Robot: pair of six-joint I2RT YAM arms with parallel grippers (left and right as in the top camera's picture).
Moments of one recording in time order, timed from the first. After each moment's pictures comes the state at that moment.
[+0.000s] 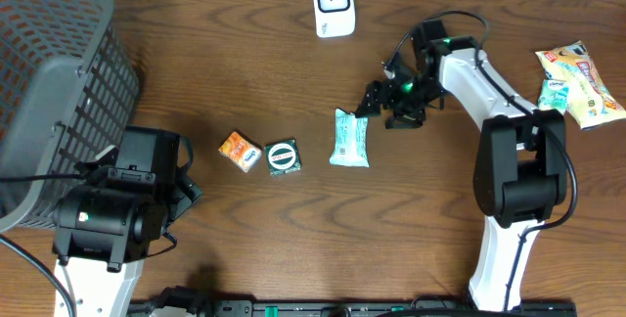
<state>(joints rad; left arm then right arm) -0.16 1.00 1.21 -1.54 -0.32 -0.91 0.17 2.16 1.62 -1.02 -0.62 0.20</state>
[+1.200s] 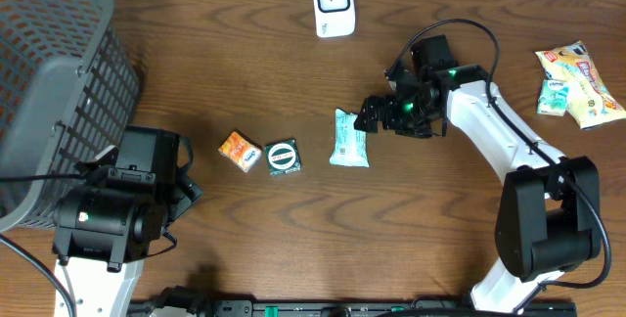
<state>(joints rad) -0.16 1.00 1.21 -1.54 -0.32 -0.91 0.24 1.86 1.32 -0.81 -0.47 0.24</state>
